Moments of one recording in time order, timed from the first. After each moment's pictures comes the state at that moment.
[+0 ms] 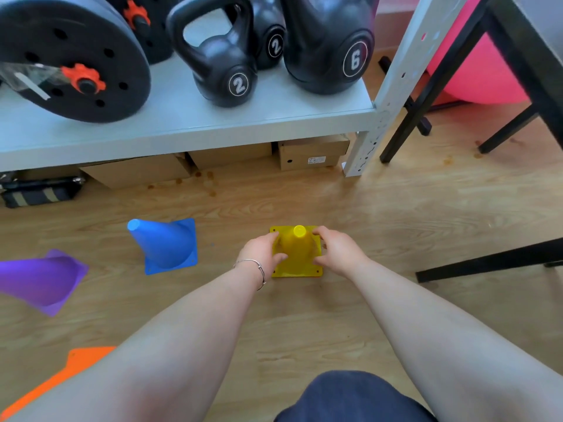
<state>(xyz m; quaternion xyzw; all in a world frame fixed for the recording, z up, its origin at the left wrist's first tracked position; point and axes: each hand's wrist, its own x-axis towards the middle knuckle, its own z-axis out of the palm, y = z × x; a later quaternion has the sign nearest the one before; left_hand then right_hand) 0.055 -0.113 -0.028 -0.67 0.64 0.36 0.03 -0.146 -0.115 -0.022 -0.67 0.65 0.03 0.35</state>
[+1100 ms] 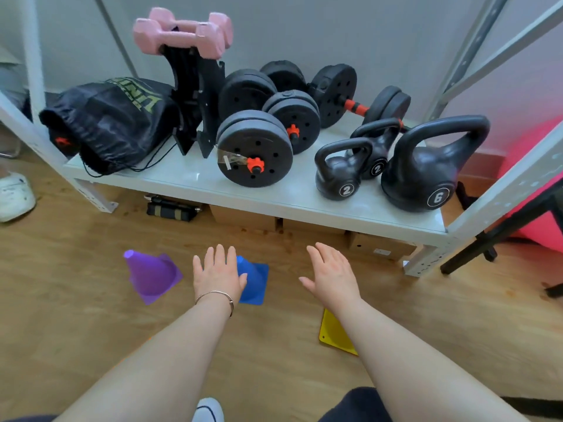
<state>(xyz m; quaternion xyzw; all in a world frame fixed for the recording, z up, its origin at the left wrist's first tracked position) 0.245 -0.070 0.110 -0.84 0.53 0.02 0.11 0.013 -0.145 0.114 -0.85 0.52 -0.03 0.12</state>
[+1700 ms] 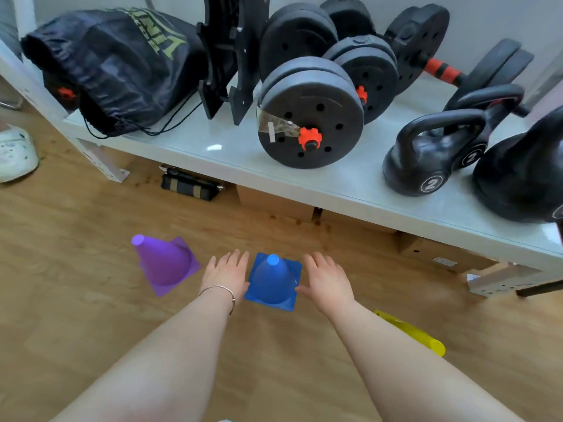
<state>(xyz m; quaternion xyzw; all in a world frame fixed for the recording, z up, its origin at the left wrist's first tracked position) 0.347 -0.097 -0.008 -0.79 0.57 0.16 0.14 0.130 -0.180 -0.003 -0.86 0.48 0.07 0.18</state>
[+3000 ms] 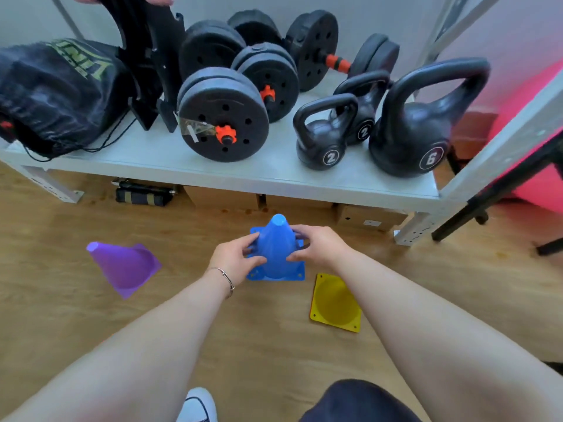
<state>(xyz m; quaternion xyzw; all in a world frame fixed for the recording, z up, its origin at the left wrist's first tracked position) 0.212 -0.107 0.076 -0.74 0.48 0.38 -0.27 0.005 -0.191 0.105 -0.75 0.51 -0.02 0.42</state>
